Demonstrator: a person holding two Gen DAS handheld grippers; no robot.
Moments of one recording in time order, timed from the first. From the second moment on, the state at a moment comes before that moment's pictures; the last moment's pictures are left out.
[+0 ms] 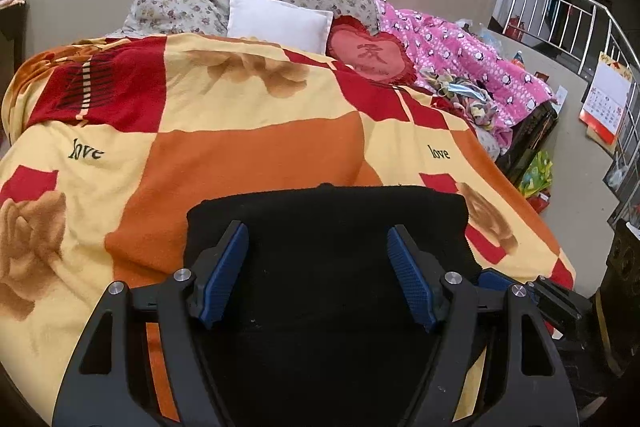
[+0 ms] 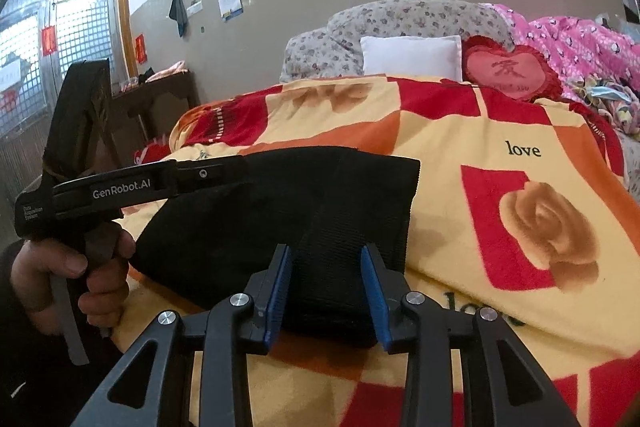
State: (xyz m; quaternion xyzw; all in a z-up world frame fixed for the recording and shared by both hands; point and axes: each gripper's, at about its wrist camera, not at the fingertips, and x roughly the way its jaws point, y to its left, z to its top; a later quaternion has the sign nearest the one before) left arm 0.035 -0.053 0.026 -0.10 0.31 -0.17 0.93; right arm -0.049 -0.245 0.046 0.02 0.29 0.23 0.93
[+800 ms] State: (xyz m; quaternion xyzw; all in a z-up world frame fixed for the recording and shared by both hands) left arm -0.054 -0.039 0.043 -0.03 0.30 -0.06 0.95; right arm -0.088 -0.270 0.059 0.06 0.27 0.18 0.94
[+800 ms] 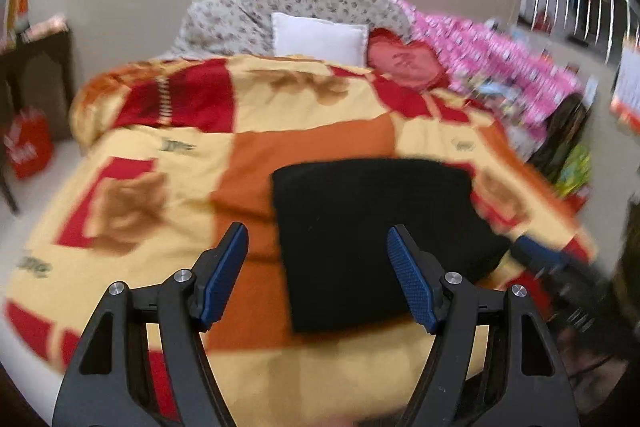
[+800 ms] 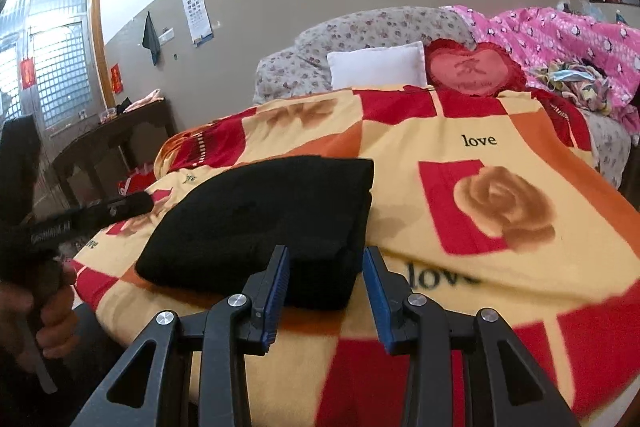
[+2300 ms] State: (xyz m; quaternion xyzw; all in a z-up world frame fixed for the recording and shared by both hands) left arm -0.073 -0.074 0.029 -0.03 0.38 -0.07 0.92; right arm -0.103 -0.250 0.051 0.03 0.28 0.20 0.94
